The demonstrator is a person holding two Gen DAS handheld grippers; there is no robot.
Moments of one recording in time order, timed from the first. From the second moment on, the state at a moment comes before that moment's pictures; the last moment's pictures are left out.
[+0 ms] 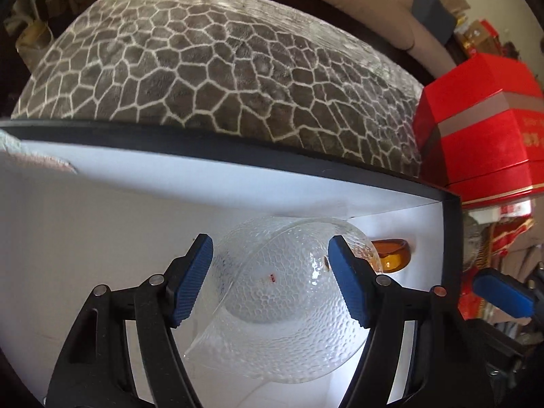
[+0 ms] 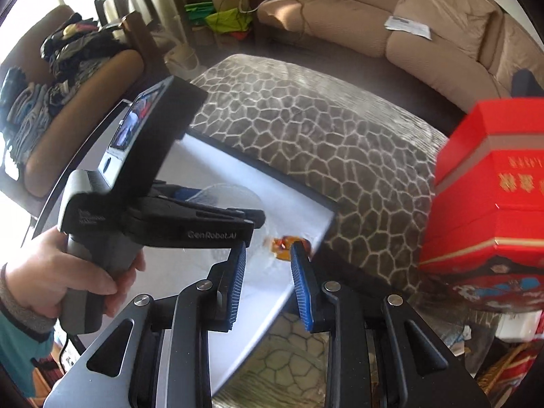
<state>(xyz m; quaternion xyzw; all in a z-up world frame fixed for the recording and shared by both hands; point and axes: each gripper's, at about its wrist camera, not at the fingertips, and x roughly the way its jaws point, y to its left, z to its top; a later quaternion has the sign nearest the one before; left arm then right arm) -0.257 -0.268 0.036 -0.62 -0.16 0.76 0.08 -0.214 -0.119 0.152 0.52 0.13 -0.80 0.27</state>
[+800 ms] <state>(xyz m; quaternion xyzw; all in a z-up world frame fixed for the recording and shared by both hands) -0.059 -0.220 0.184 -0.46 -0.07 0.87 0.15 -0.066 0.070 0.170 0.50 0.01 -0.84 0.22</state>
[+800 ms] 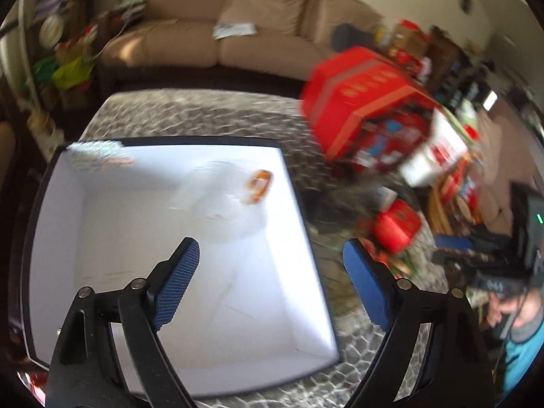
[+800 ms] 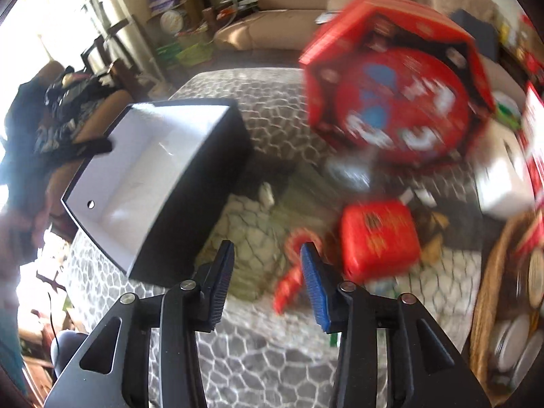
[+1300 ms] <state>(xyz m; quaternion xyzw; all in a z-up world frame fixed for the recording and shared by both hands) 0.016 -0.013 0.106 -0.43 0.02 0.88 0.20 -0.017 0.199 0.124 0.48 -0.09 -0.86 0.14</state>
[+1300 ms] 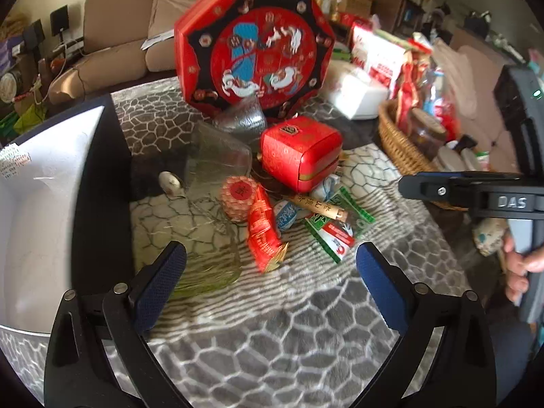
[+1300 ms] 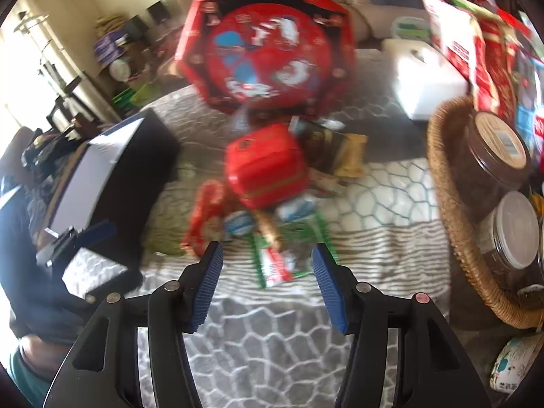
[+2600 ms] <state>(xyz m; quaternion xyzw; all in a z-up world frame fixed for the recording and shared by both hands) -0.032 -0.086 0.096 -0.47 -0.41 0.69 0.37 0.005 0.144 0.156 0.35 0.07 -0.85 0.38</state>
